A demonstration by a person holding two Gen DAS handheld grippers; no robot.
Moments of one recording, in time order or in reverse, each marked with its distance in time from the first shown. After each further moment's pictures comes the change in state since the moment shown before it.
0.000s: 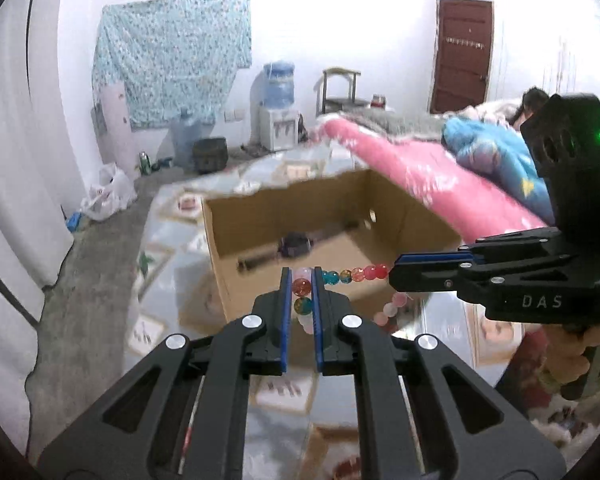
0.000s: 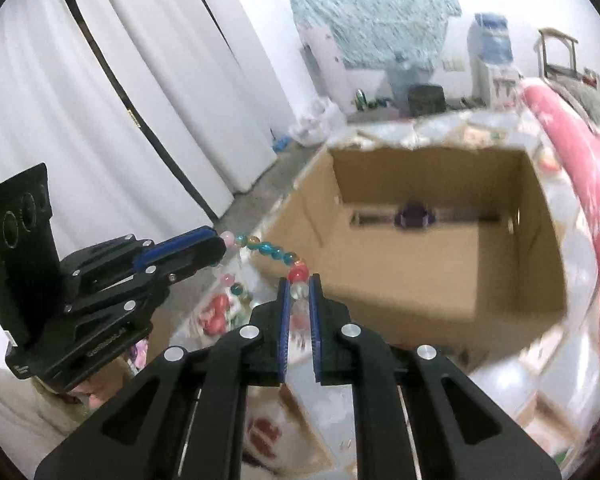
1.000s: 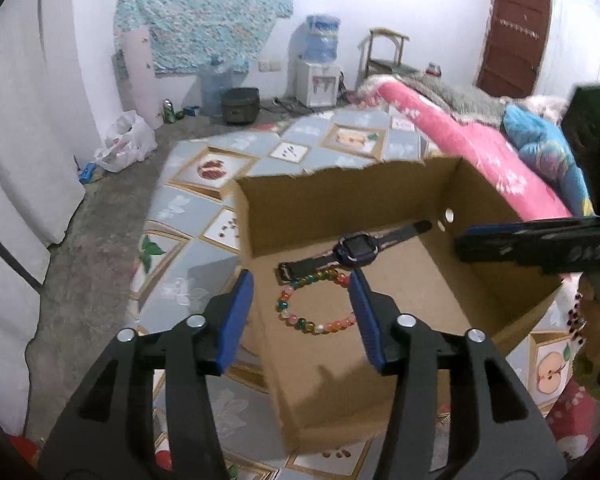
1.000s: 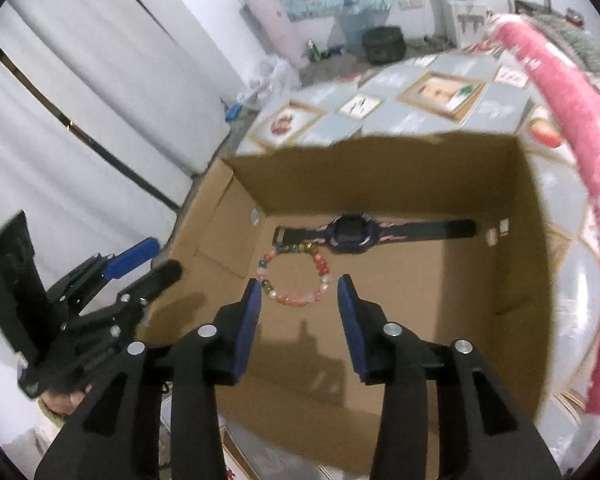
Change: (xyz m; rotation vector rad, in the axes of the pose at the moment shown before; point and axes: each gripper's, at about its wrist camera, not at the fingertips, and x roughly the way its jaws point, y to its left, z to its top) left arm 0.108 0.061 0.024 -0.122 0.170 0.093; right arm 0.076 -0.094 0.068 0.178 0.176 -0.080
